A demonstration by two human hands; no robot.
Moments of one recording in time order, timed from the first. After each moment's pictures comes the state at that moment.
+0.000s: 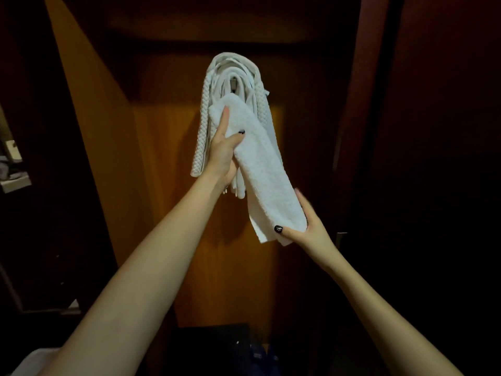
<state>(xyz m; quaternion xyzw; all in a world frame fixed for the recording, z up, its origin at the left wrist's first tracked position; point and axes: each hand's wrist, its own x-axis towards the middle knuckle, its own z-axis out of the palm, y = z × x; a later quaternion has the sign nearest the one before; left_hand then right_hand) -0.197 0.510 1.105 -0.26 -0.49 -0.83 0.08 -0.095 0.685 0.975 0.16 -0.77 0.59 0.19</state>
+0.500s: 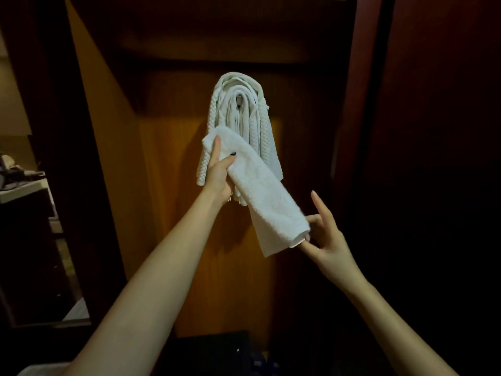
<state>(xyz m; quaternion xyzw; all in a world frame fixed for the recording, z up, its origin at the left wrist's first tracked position) -0.190 0.476 1.089 -0.19 -0.47 -0.86 0.03 -0.032 0.671 0.983 0.19 -0.79 0.49 0.32</state>
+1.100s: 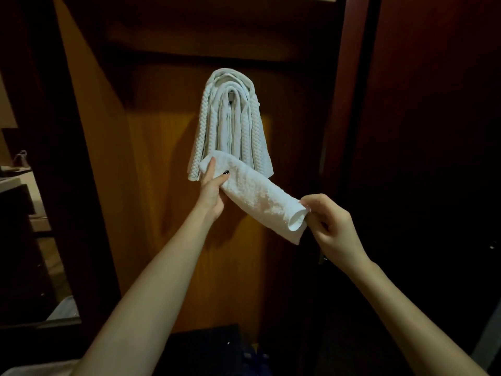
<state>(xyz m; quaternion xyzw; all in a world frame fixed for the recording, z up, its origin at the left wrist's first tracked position) -0.194 0.471 1.041 -0.15 -0.47 -0.87 0.02 -0.003 0.668 1.022 0.22 -0.81 0.35 0.42</state>
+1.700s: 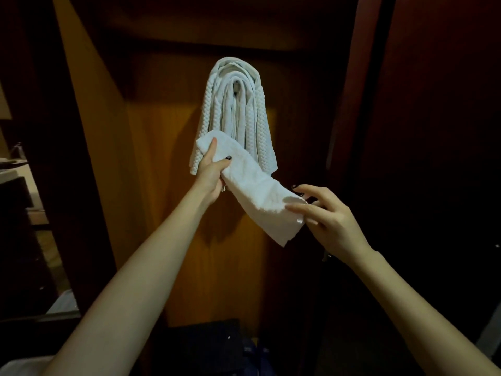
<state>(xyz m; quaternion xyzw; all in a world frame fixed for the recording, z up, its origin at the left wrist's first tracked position) -0.205 0.456 1.062 -0.18 -0.52 -0.84 0.02 -0.030 0.670 1.020 0.28 -0.81 0.08 0.50</state>
